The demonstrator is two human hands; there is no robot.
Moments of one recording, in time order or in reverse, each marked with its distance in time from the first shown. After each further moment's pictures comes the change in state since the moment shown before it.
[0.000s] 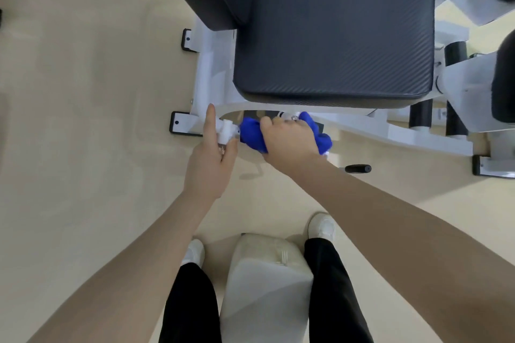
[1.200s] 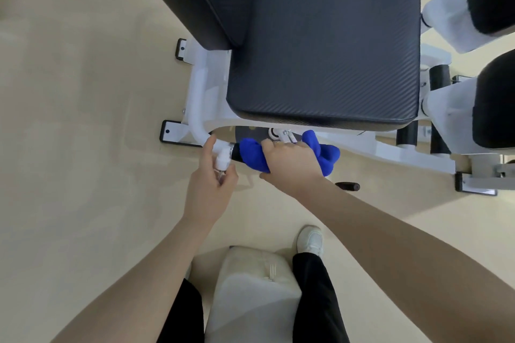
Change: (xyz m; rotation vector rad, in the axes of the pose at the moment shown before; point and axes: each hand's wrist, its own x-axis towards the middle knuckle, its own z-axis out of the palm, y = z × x) left_hand -0.006 -0.003 0.020 -0.175 0.023 -0.058; right_hand -0.006 0.024 0.005 0.031 -0.014 -0.072
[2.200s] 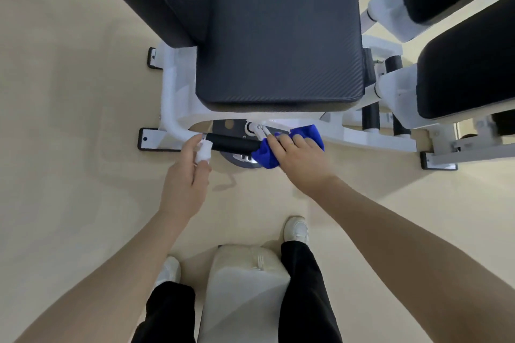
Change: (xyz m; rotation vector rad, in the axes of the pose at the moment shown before) left_hand -0.020 0.004 -0.010 0.053 -0.056 0.176; right_hand -0.073 0.041 0.006 -0.342 0.100 0.049
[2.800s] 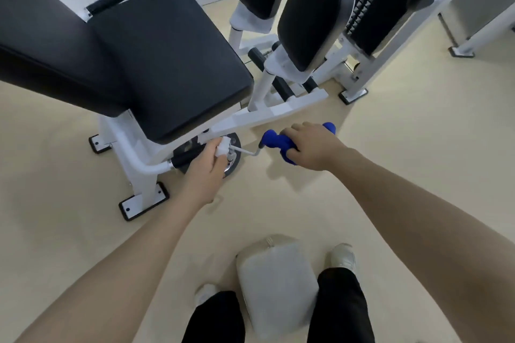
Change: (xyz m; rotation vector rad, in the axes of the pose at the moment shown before) left_hand -0.051 0.120 -0.027 0.150 -0.605 0.293; right_hand -0.167 0.009 -0.101 0.602 -0.097 0.562
